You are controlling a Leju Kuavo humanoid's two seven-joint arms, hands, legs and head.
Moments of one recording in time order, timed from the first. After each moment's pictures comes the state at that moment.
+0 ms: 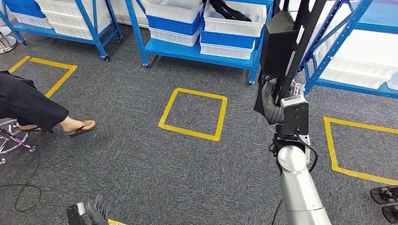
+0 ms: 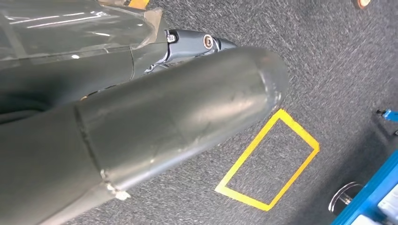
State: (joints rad) left arm -0.18 -0.11 0.32 -0.33 0.22 -0.04 -0.69; right arm -0.44 0.05 0.21 -1.46 0.33 -0.17 -0.26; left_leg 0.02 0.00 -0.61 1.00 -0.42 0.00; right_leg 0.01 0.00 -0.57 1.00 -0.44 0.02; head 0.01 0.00
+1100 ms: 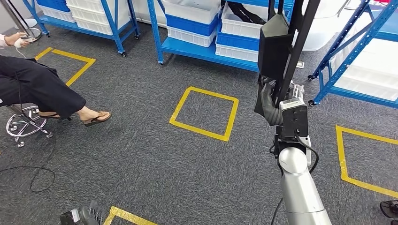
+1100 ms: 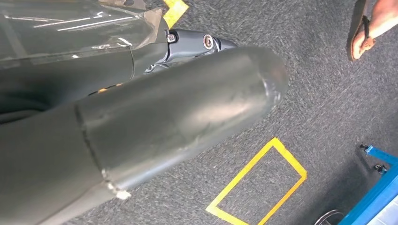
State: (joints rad) left arm -0.13 -0.12 0.44 -0.38 0.12 -0.06 -0.69; right arm -0.44 0.04 0.20 -1.48 0.32 -0.14 -0.27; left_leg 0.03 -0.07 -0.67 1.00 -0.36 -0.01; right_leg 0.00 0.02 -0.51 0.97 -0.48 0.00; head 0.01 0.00
